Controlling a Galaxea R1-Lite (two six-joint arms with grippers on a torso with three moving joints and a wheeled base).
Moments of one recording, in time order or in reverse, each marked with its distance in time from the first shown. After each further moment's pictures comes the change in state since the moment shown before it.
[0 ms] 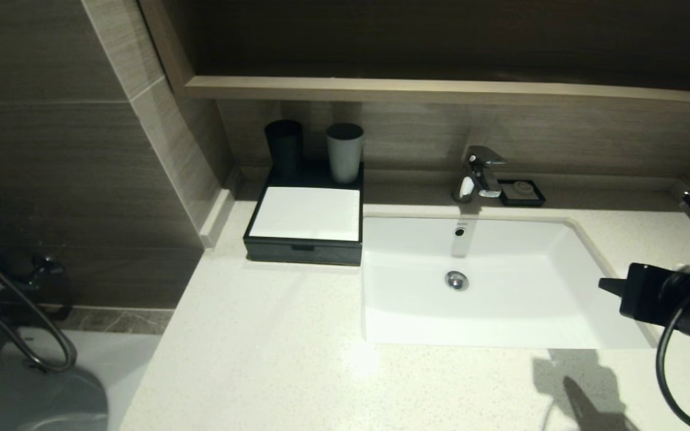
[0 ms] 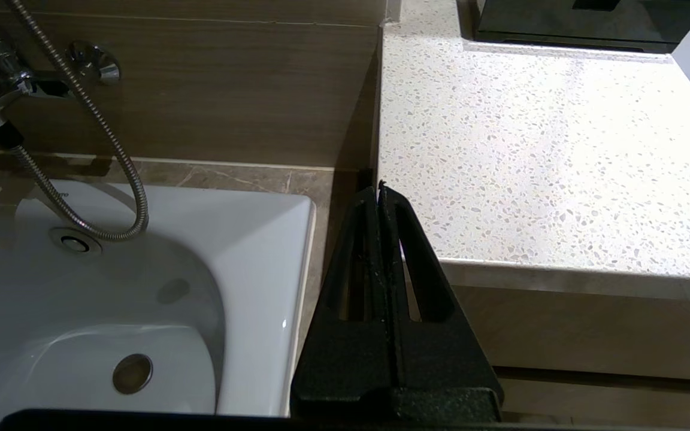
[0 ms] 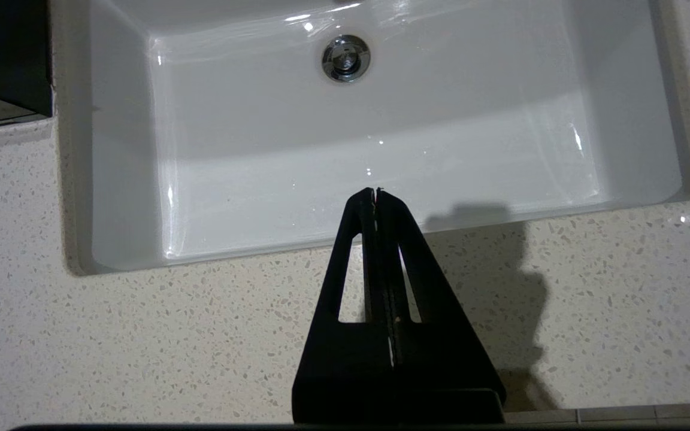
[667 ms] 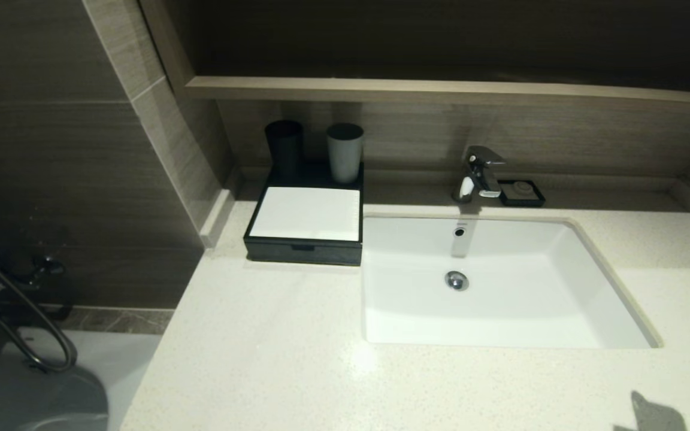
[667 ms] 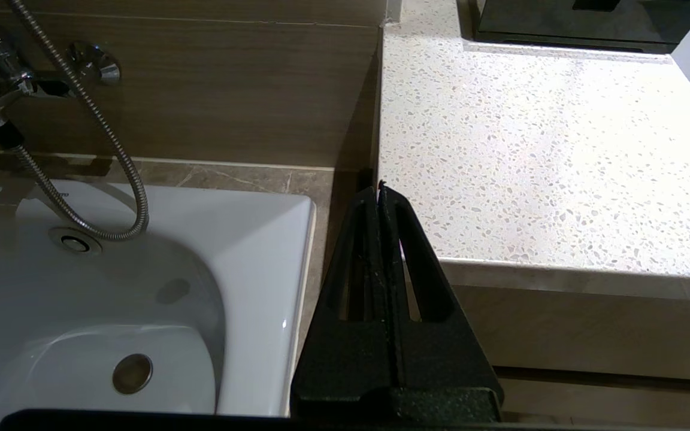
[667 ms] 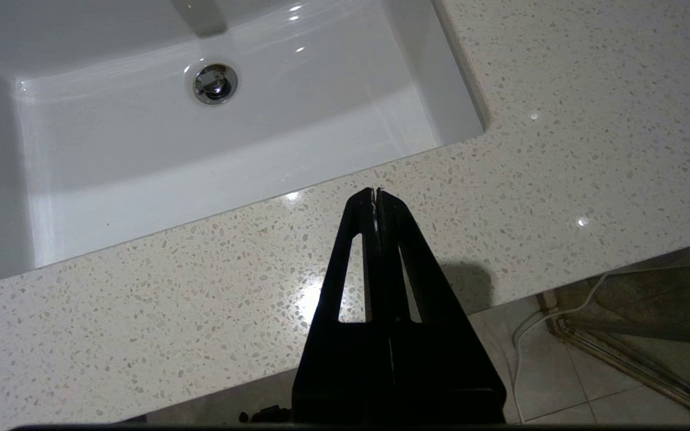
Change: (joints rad) left arm 0.000 0.000 0.000 0.000 0.000 0.000; right arm -0.100 -0.361 0.262 0.004 -0.163 -0.061
